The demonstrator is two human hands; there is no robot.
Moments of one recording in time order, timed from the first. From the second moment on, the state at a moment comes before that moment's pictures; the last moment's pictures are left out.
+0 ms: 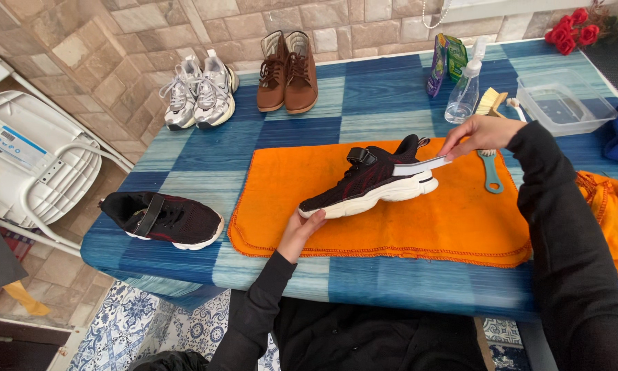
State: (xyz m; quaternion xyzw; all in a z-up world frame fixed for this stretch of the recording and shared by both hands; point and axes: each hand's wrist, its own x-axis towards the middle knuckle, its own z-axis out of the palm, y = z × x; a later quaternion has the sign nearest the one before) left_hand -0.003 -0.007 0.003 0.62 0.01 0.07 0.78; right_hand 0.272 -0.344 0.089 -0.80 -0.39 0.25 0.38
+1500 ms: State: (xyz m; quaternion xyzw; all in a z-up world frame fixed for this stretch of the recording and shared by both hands) left_hand 0.005 0.000 -0.010 0.60 0.01 0.07 0.80; right_hand 0.115 -0.305 0.036 -0.76 -0.46 -0.38 0.25
